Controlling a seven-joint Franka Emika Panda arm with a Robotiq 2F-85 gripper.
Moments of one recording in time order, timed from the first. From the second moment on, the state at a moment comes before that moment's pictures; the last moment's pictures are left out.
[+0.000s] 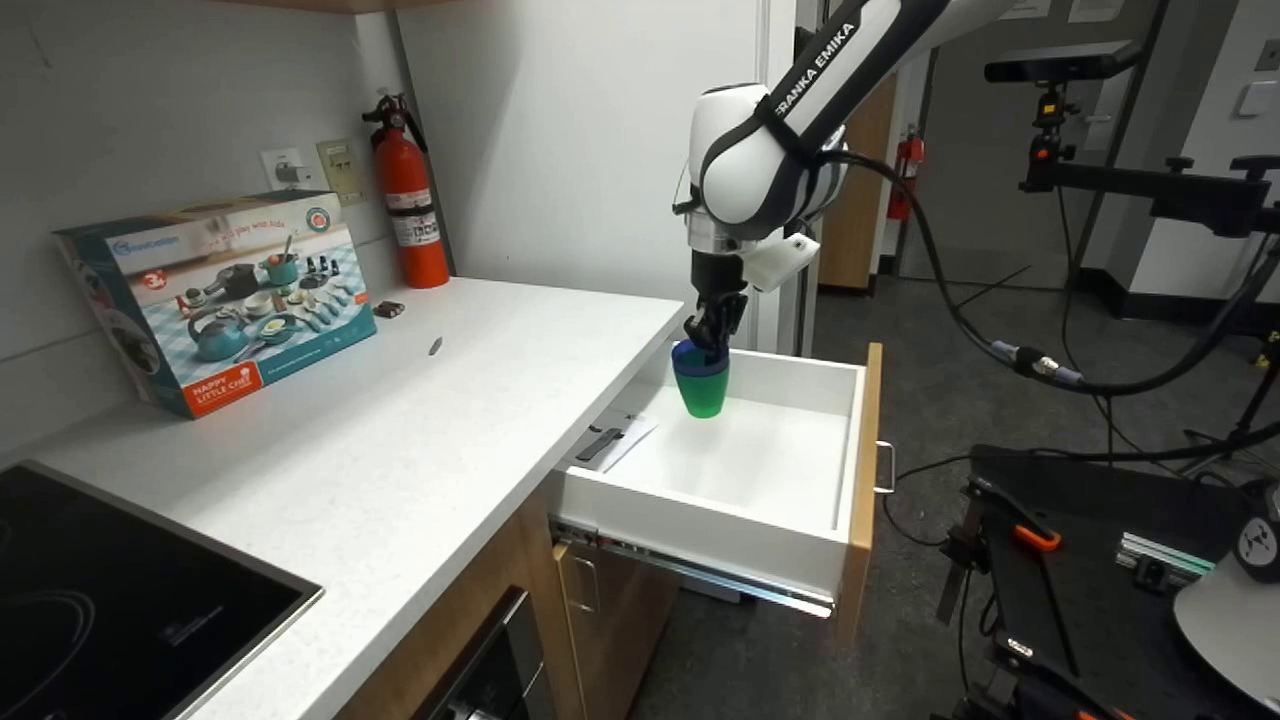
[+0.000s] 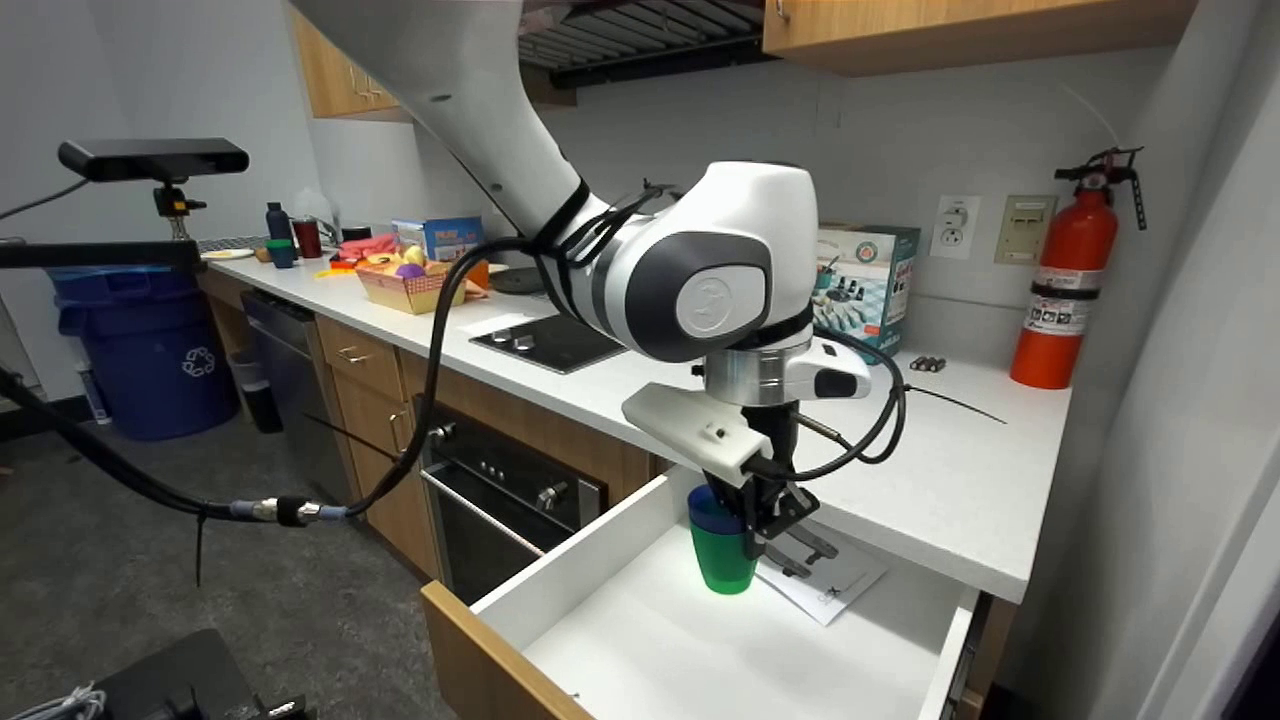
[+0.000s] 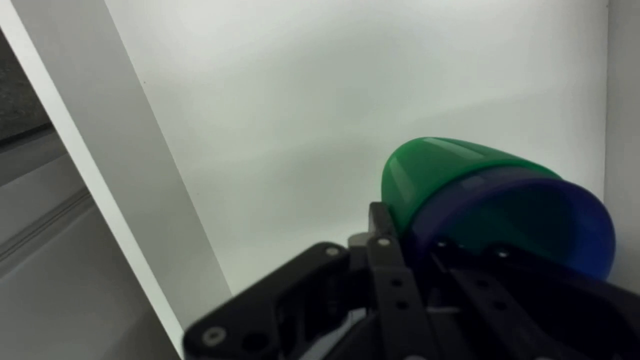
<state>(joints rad) -0.18 0.30 -0.14 -2.15 0.03 2.52 -0.09</state>
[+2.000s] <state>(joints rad) -0.19 0.43 -0.14 -2.15 0.07 2.64 -0.05</state>
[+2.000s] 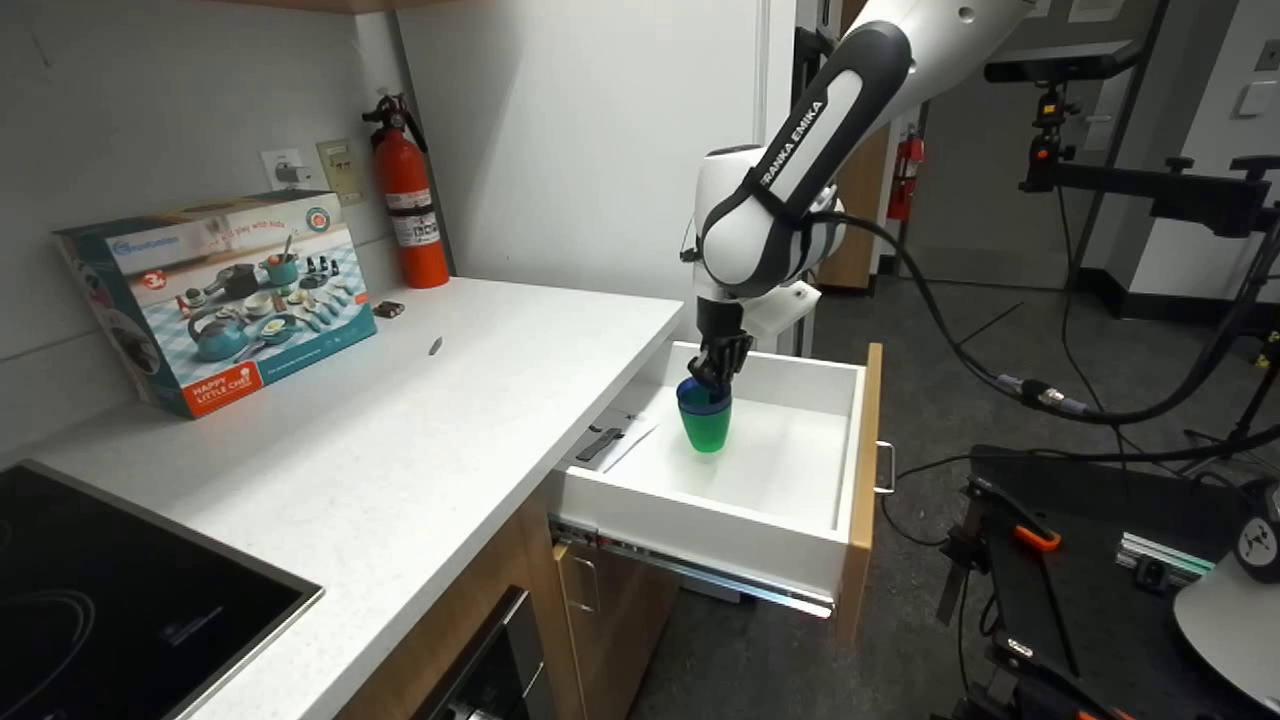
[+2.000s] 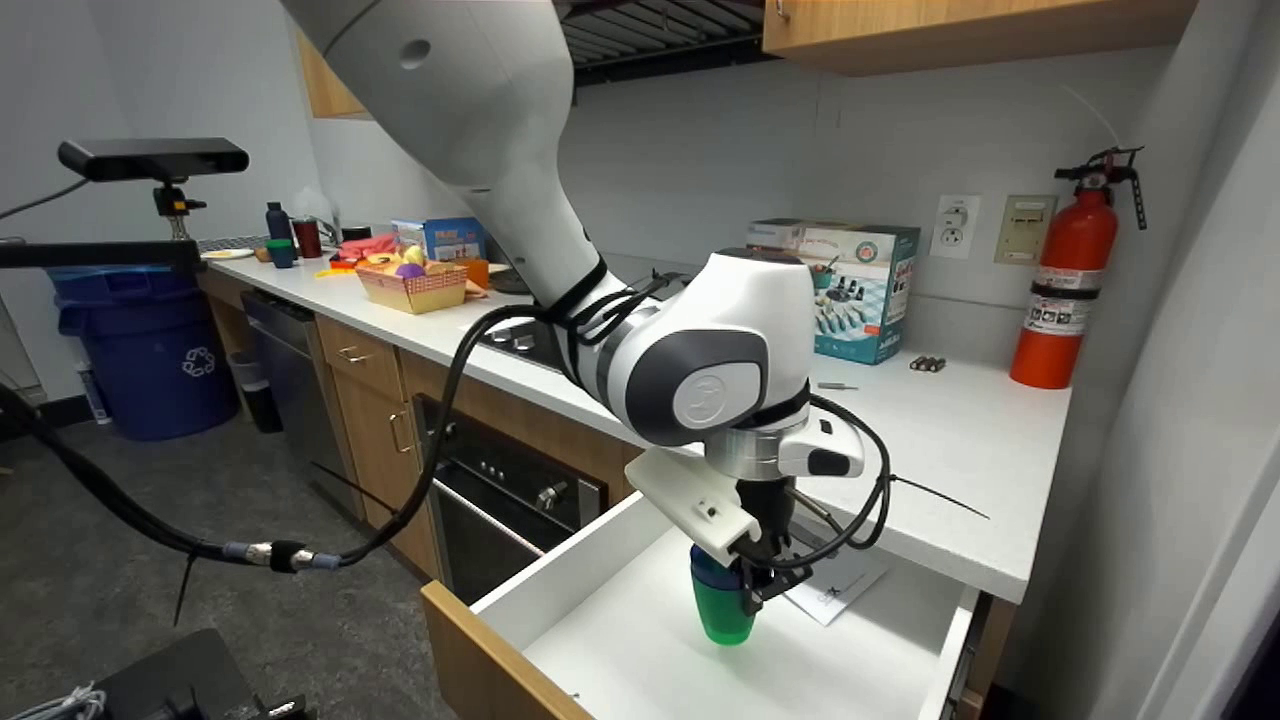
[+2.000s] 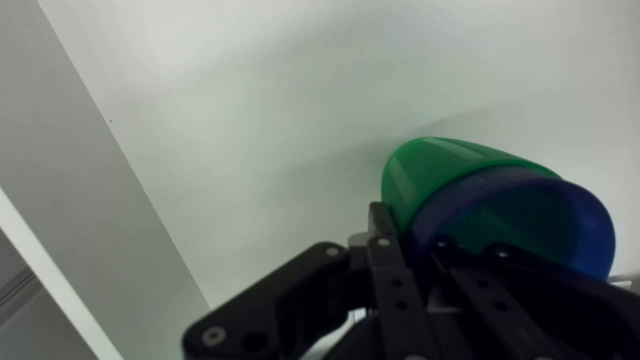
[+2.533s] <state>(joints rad) -0.19 0.44 -0.15 -2.15 0.07 2.64 -0.05</state>
